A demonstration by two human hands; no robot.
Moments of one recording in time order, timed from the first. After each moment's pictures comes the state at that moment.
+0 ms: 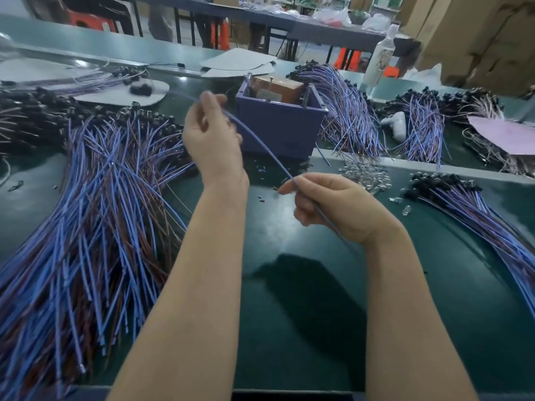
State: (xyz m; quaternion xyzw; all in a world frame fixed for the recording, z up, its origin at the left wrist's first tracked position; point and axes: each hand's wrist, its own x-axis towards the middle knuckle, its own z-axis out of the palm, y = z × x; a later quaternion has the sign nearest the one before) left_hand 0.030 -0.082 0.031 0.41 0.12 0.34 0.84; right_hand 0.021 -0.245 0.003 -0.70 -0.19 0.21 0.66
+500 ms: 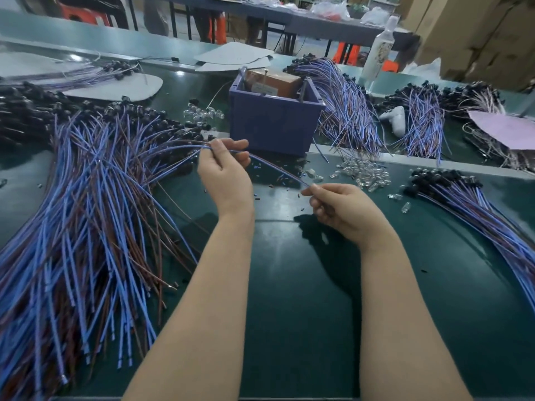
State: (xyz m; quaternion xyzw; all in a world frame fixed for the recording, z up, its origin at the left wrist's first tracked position) left_hand 0.047 -0.104 -0.028 0.50 0.18 0.37 0.76; right_hand 0.047 -0.268 -0.030 -0.72 0.01 0.15 0.68
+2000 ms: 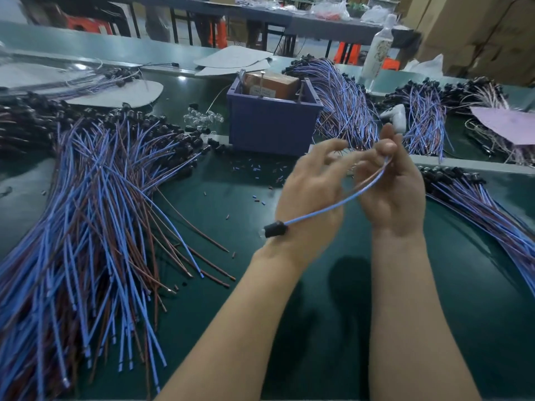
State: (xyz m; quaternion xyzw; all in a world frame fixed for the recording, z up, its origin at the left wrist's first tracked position) left_hand -0.008 -0.167 -0.011 0.80 -0.20 0.35 0.44; right_hand 0.044 -0.281 0.009 -0.22 -0.11 0.03 0.97
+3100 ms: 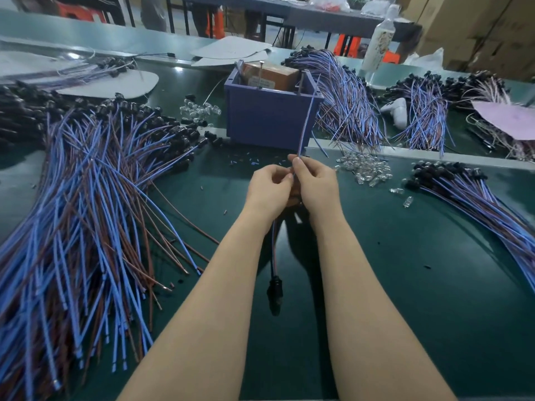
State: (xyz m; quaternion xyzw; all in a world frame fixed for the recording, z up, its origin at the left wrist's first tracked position) left_hand 0.044 -0.135 -0.043 0.68 0.09 0.02 0.73; right_hand 0.071 -0.214 -0.050 -0.70 0.01 -0.06 0.71
